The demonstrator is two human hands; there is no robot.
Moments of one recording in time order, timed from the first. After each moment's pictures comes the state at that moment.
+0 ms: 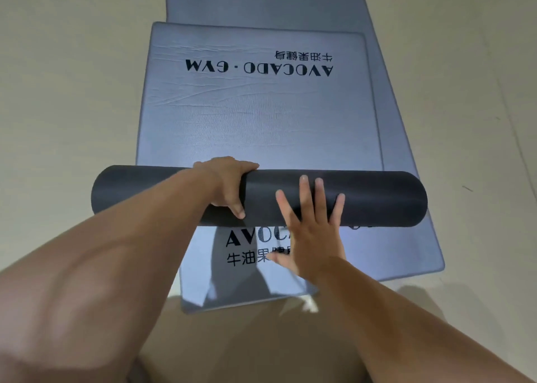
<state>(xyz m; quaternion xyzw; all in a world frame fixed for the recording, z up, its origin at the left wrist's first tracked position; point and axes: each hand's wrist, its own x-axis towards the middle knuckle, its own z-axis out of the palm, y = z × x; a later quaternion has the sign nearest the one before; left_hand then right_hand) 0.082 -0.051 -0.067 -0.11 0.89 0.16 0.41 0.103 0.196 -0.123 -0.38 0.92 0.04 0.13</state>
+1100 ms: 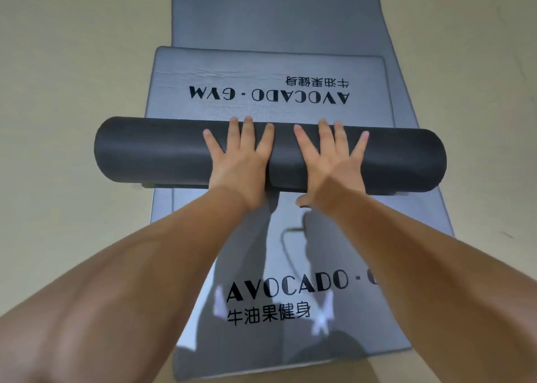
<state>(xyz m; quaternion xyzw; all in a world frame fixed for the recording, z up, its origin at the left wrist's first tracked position) 0.005 -0.056 -0.111 -0.16 0.98 -0.03 0.13 -0.077 0.096 -0.107 -0.33 0.93 0.11 0.12</state>
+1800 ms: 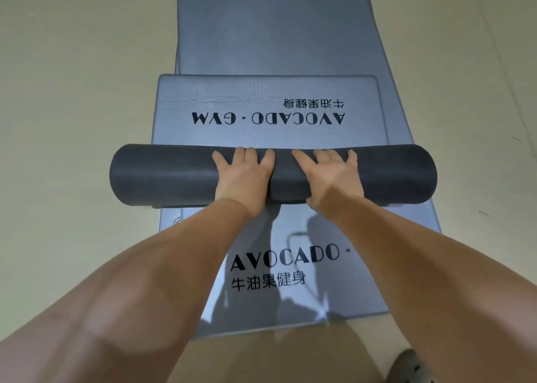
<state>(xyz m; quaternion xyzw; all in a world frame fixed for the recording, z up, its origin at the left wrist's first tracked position) 0.052 -0.022 -0.094 -0.14 0.97 -0.02 0.17 -0.043 0.130 -0.083 -0.36 0.91 0.11 0.20</state>
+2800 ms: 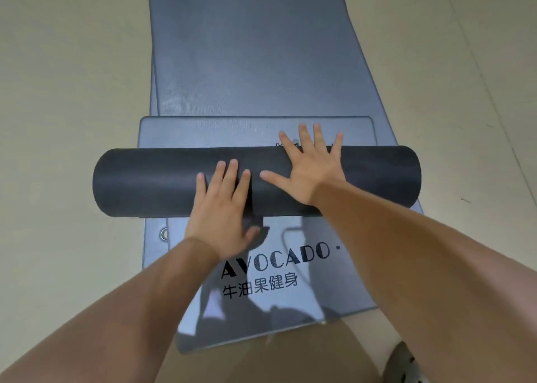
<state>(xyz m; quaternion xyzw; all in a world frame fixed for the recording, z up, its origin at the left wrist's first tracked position) 0.109 -0.019 -0.090 -0.08 0.99 0.04 0.11 -0.059 0.124 -0.092 -0.31 0.93 0.07 0.20</state>
